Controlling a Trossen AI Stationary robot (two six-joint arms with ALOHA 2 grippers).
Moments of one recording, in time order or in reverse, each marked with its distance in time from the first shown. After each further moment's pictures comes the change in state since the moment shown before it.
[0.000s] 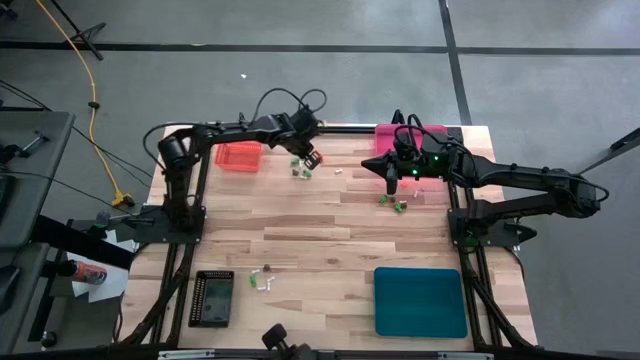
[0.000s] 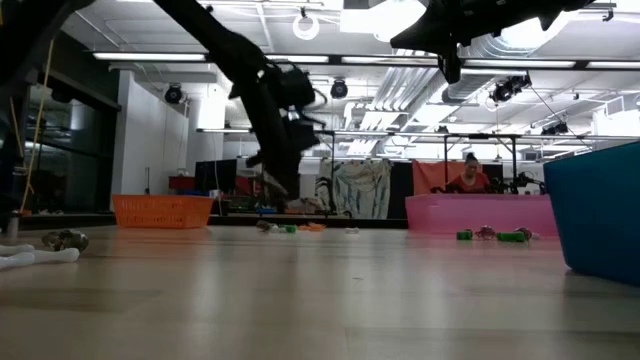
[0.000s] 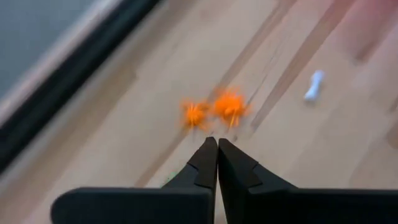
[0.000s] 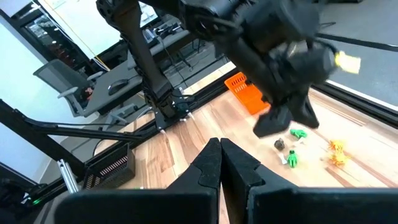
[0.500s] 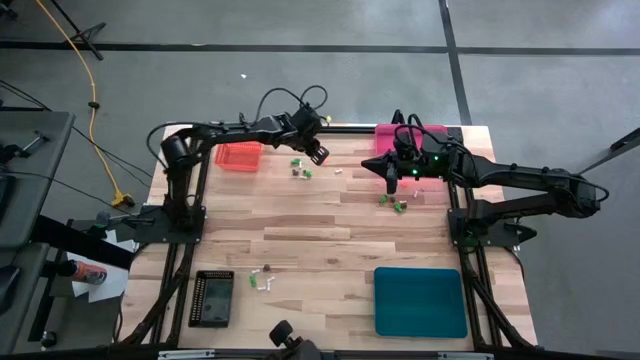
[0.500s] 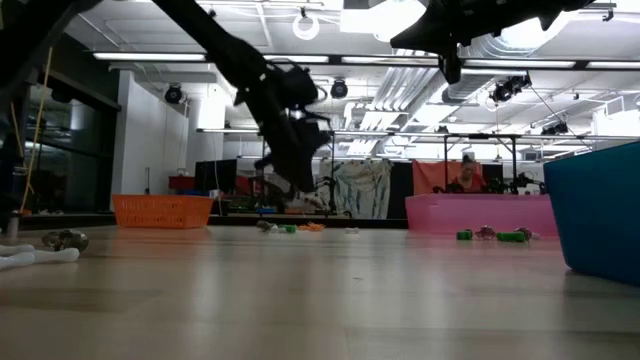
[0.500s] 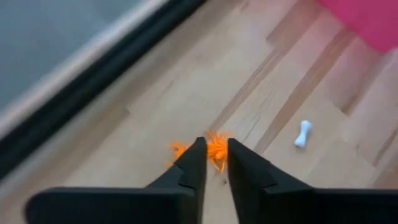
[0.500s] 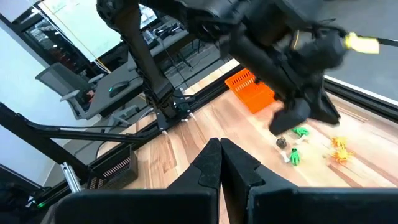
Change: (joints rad) left arm 0.006 0.040 -0.003 0.148 0.010 -0.082; right arm 0.000 0.000 0.000 0.000 0.000 0.034
